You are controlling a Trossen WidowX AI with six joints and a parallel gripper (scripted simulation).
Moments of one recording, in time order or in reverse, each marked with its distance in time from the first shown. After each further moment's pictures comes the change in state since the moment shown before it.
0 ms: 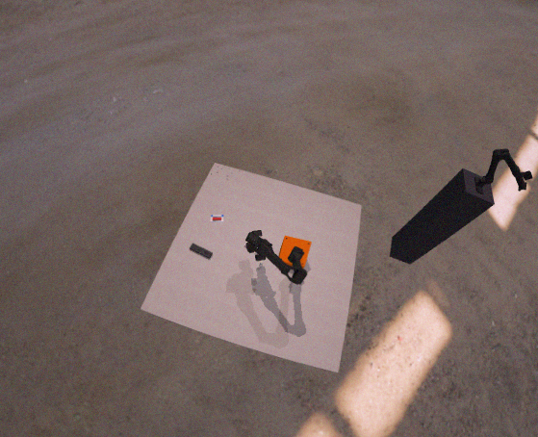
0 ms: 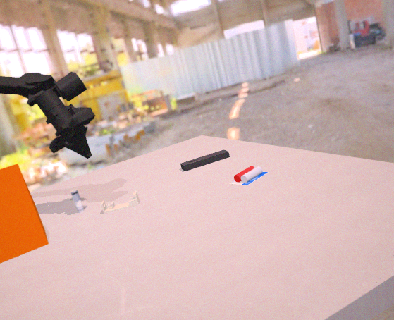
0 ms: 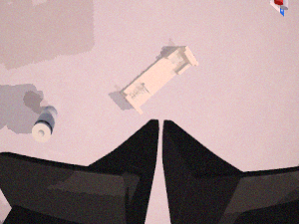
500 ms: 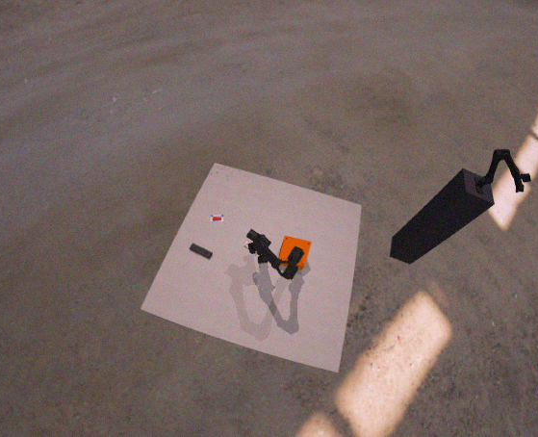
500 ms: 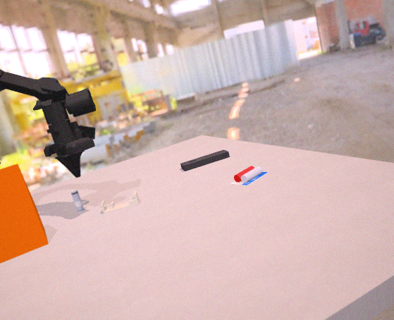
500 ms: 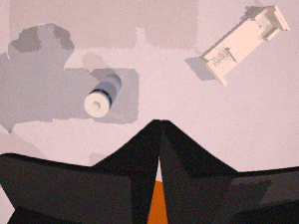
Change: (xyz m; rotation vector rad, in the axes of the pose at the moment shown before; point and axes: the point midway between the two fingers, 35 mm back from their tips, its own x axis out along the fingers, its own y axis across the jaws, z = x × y) arm 0.027 0.038 -0.031 0.111 0.145 0.346
